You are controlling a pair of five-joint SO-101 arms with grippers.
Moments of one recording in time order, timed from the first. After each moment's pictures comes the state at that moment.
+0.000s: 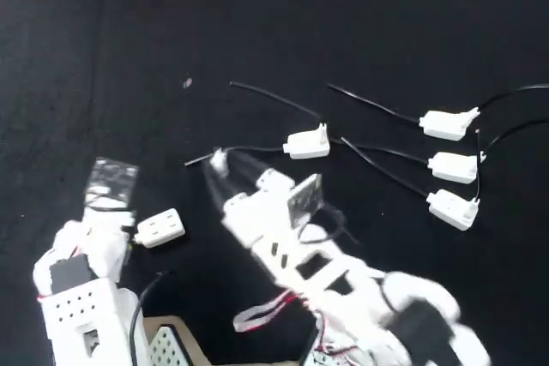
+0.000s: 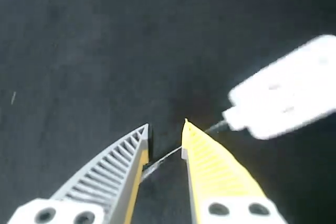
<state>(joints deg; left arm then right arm) -25.2 -78.7 85.9 63.0 -37.4 -37.5 -22.8 94.6 -63.6 -8.7</state>
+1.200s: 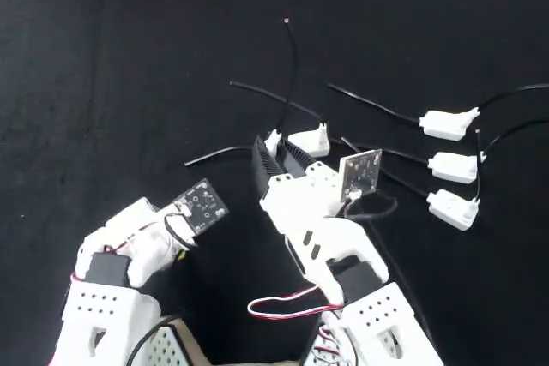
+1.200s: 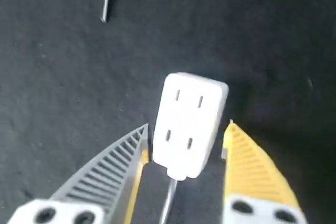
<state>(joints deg) 2.0 -78.4 87.6 57.1 -51.2 -26.1 -80.7 97.2 0.9 -21.3</state>
